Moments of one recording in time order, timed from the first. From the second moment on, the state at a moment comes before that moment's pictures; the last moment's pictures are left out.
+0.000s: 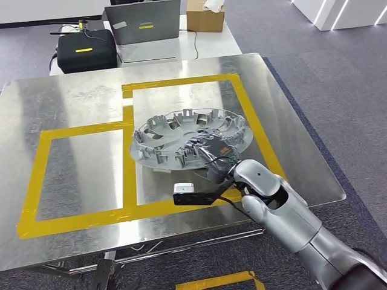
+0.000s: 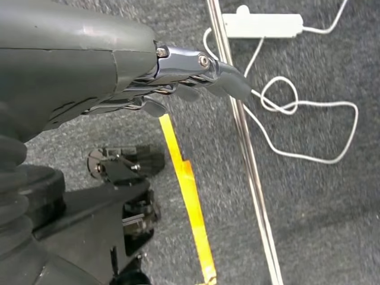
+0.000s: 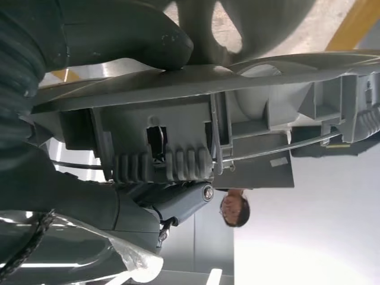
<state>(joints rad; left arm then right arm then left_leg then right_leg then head) -0.04 -0.29 0.73 -0.50 -0.51 -0.11 -0.42 -0.63 -0.14 0.76 -1.30 0.96 0.05 -0.12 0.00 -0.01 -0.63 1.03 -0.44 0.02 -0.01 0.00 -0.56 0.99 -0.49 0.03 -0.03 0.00</state>
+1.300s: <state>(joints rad) -0.04 -0.24 0.61 -0.40 -0.38 -0.04 -0.47 -0.53 -0.16 0.71 -1.26 0.59 0.14 -0.10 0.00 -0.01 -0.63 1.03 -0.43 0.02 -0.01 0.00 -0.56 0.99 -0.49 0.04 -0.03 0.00</state>
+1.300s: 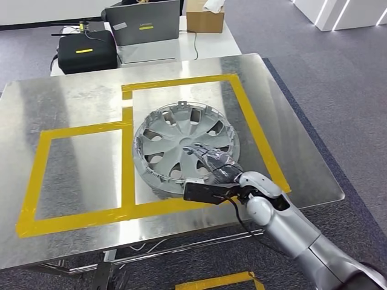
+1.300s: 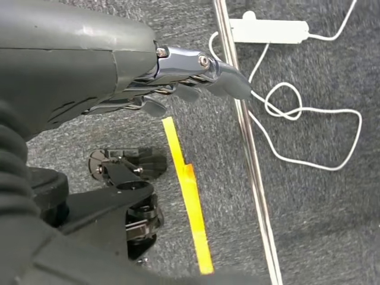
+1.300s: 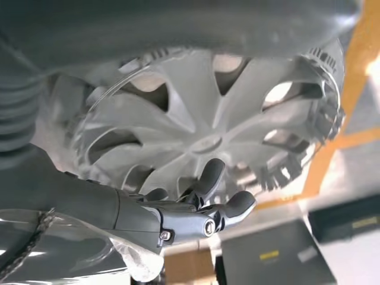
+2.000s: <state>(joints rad) 0.03 -0.27 0.72 -0.46 -0.33 -0.04 -0.53 0.17 -0.27 0.17 -1.76 0.59 -0.22 -0.27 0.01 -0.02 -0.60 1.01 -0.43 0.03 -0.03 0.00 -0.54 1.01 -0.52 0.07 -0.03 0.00</state>
